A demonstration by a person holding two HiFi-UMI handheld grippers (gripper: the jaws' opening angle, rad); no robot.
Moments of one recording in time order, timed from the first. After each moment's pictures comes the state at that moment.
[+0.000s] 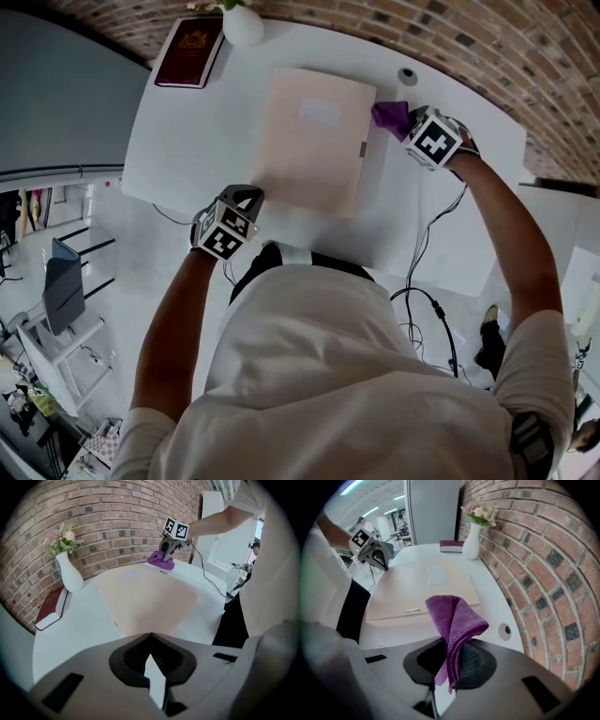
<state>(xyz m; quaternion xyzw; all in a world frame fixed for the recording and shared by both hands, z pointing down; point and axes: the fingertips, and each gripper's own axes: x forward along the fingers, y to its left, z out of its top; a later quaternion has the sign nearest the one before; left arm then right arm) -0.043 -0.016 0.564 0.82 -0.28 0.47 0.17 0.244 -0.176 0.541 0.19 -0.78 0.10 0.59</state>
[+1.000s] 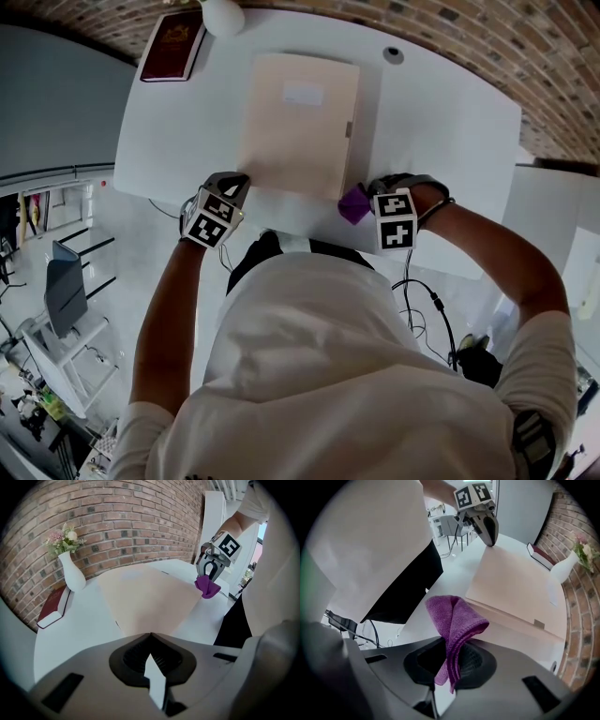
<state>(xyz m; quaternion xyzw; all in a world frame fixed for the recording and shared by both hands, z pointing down) -0.040 -0.012 0.567 0.82 -0.29 0.47 0.17 0.214 0.056 0.576 -0.12 -0.75 -0.05 0.65</state>
